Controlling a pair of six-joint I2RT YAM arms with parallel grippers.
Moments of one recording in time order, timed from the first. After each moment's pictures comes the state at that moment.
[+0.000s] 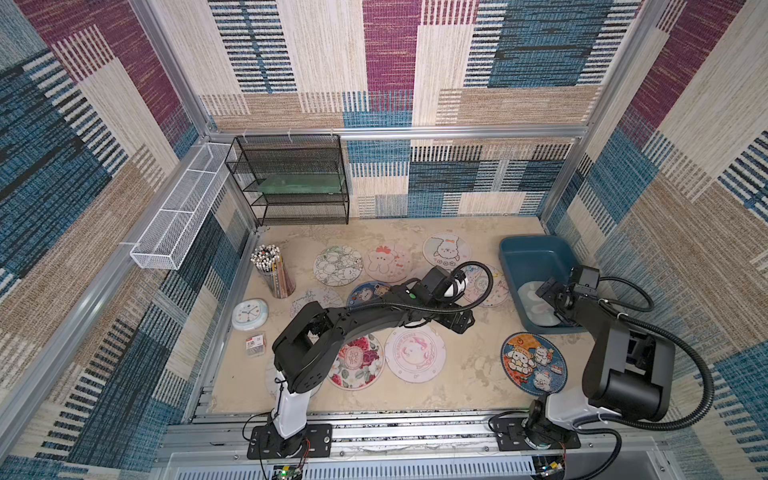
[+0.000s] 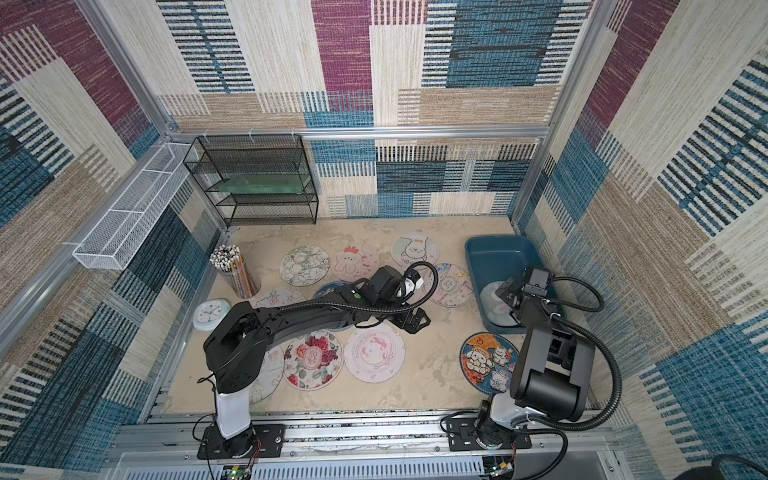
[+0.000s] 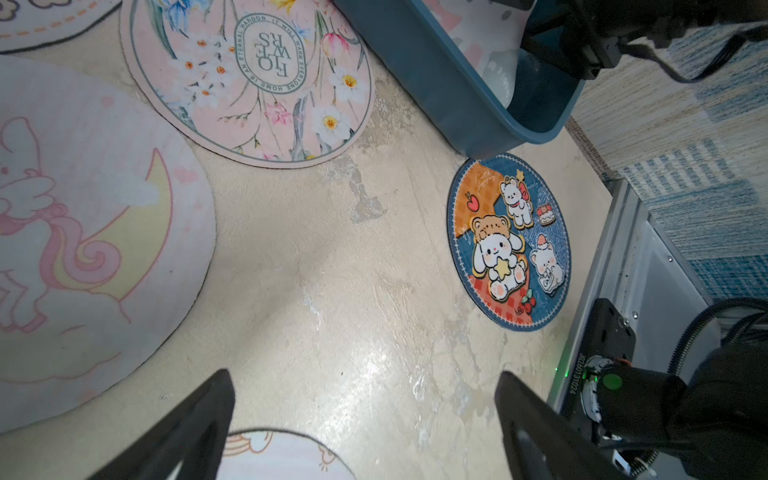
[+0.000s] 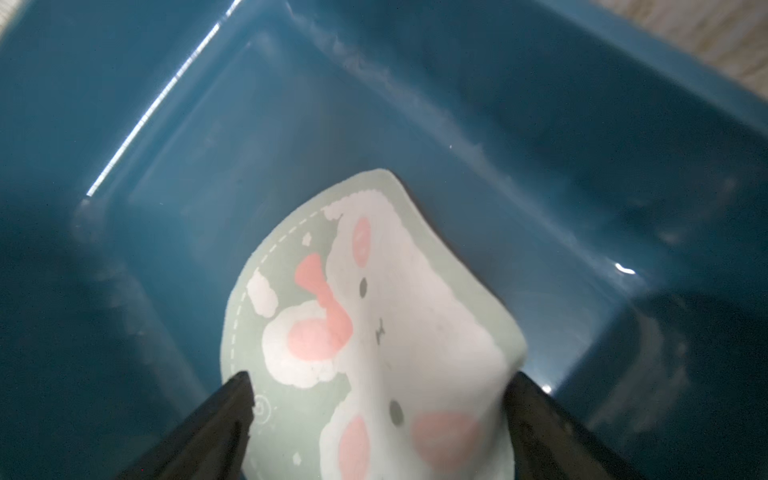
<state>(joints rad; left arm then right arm) -0.94 1.94 1.43 -0.28 0.26 -0.33 -0.41 1.47 0.79 -0.20 0.03 0.44</state>
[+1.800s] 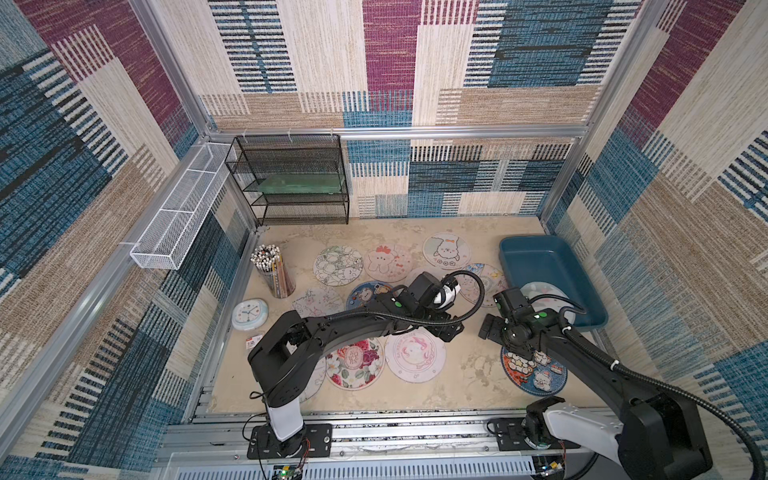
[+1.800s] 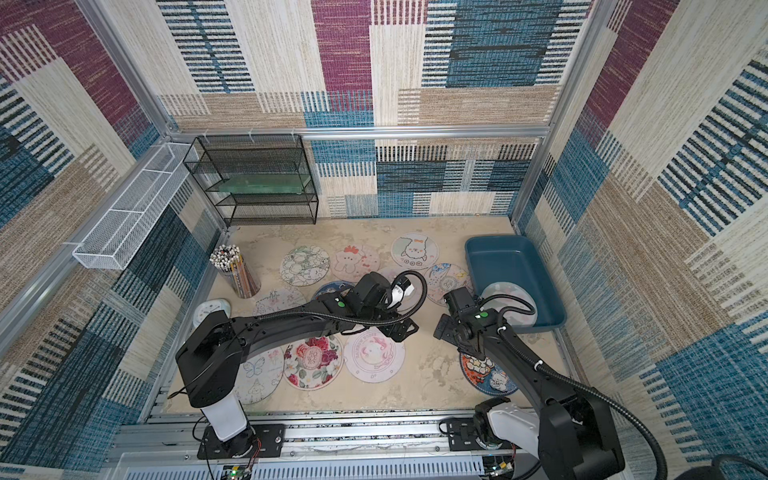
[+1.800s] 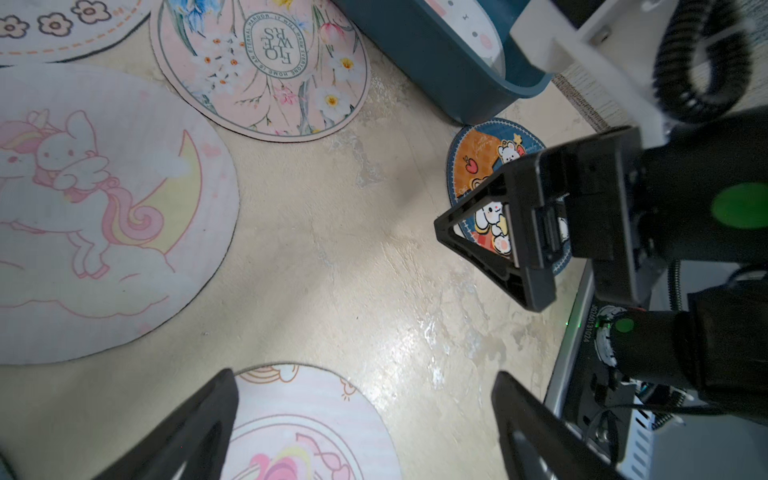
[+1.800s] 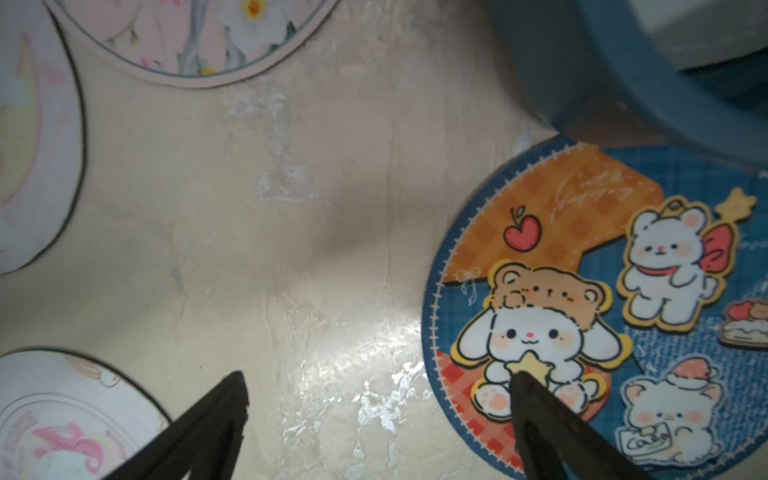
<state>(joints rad) -0.93 1.78 1.25 -0.25 0.24 -0.23 0.31 1.15 0.67 -0.82 0.15 0.80</state>
